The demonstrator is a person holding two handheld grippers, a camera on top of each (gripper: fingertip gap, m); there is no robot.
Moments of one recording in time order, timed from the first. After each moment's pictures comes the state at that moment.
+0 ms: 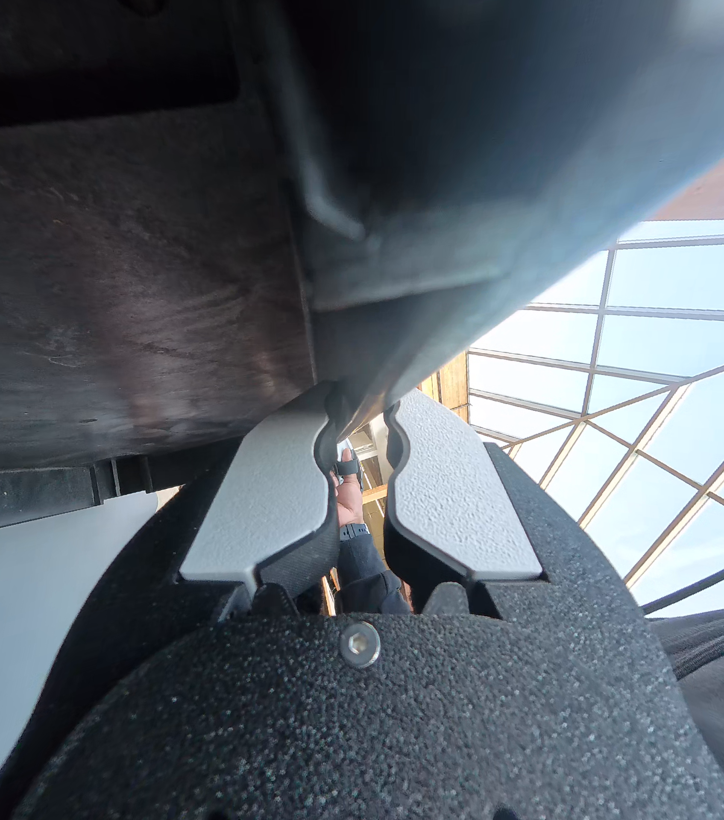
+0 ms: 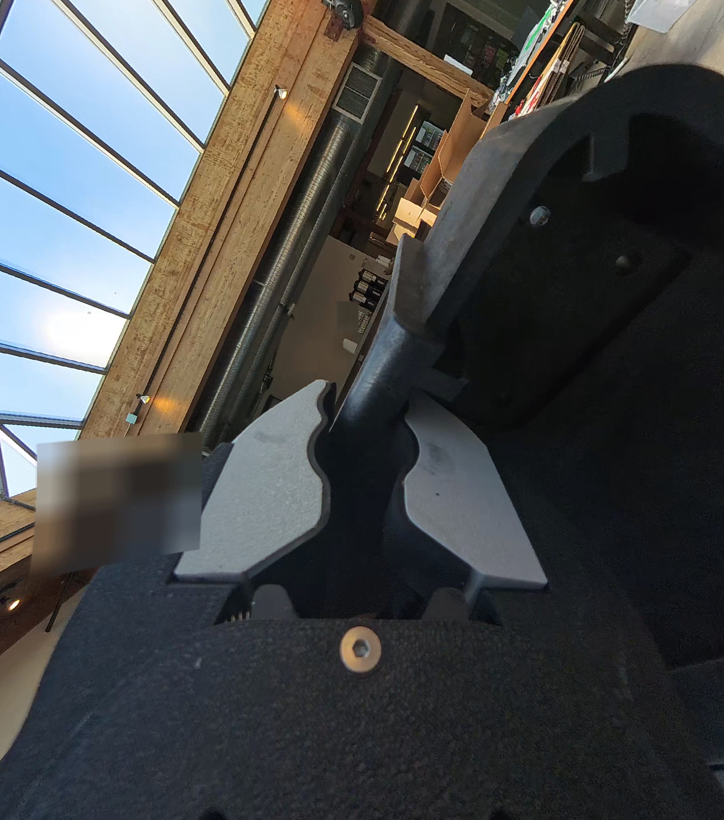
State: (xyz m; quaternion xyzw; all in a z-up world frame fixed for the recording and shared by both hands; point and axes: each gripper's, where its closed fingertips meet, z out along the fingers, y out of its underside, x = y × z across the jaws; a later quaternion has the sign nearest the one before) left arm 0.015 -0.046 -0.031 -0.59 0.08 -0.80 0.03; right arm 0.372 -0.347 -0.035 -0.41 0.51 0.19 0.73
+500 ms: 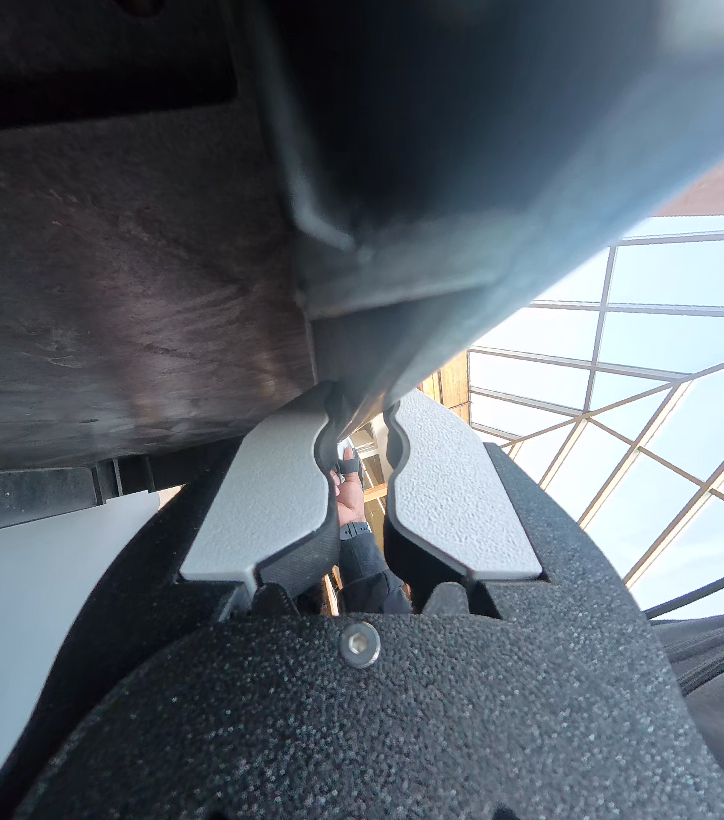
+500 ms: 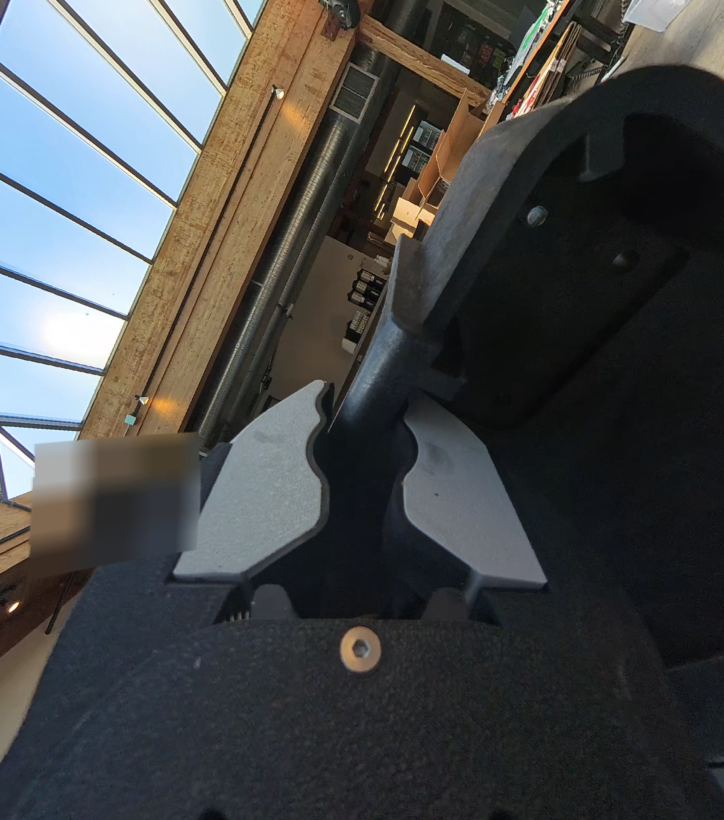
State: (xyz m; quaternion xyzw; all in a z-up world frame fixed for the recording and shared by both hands) left arm 0.015 -0.046 -0.031 -0.59 0.08 -0.80 0.03; right arm 0.373 -0.347 -0.036 -0.41 0.51 0.19 0.73
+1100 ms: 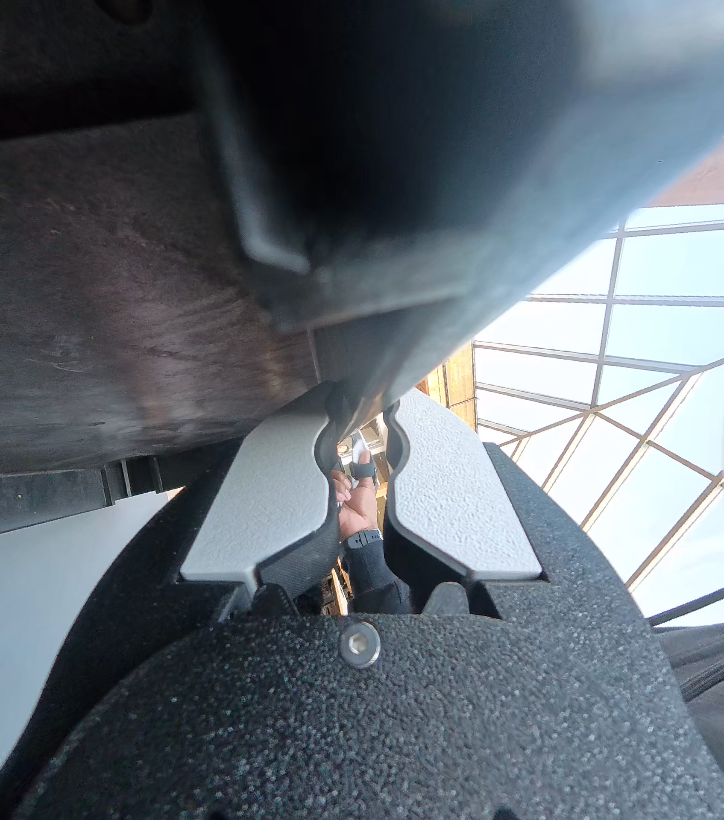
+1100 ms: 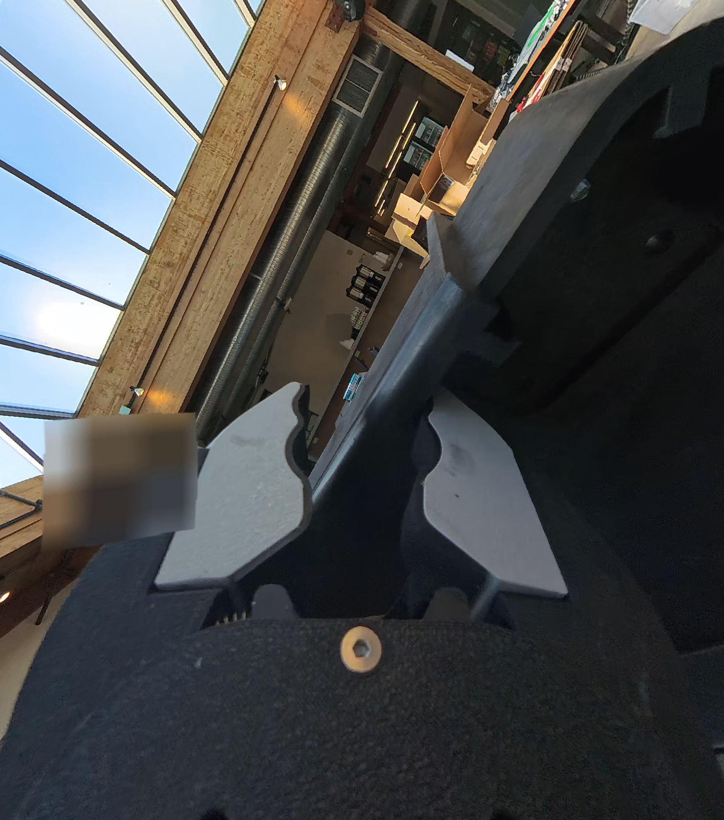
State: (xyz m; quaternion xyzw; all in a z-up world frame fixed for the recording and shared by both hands) left arm 0.015 -0.044 -0.031 -0.59 0.09 -0.80 0.04; right arm 0.357 -0.344 -0.029 -0.42 0.51 0.18 0.73
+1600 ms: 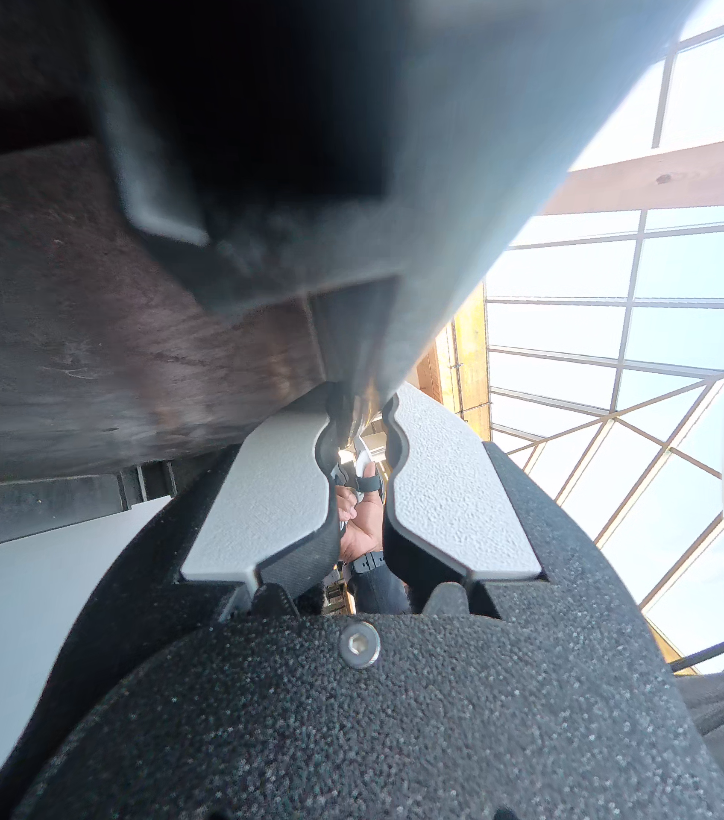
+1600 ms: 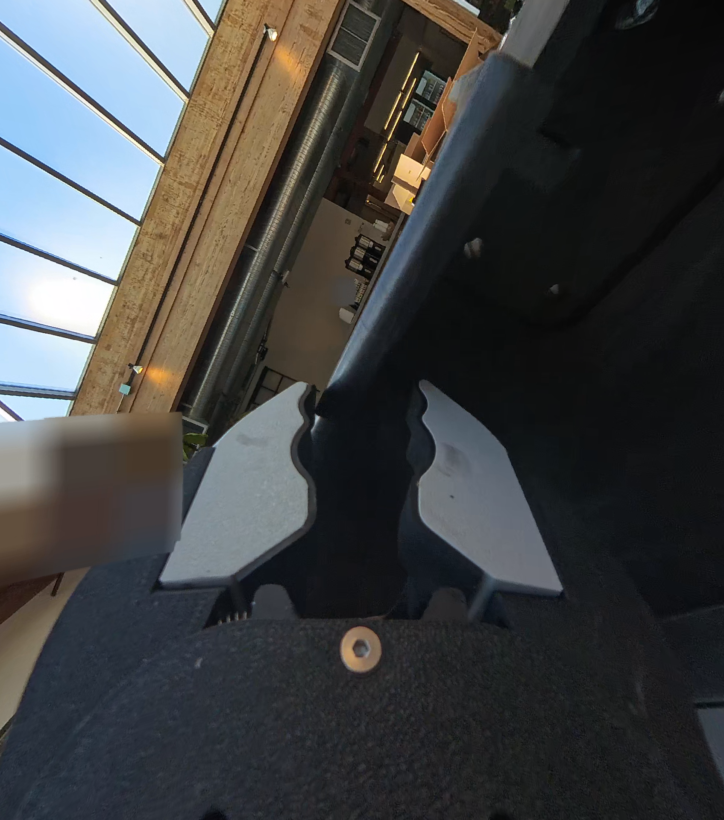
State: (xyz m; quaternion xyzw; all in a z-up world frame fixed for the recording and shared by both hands) left arm 0.023 -0.037 -0.031 -0.61 0.09 -0.79 0.05; right arm 0.328 -0.319 -0.044 -0.44 0.50 0.20 0.71
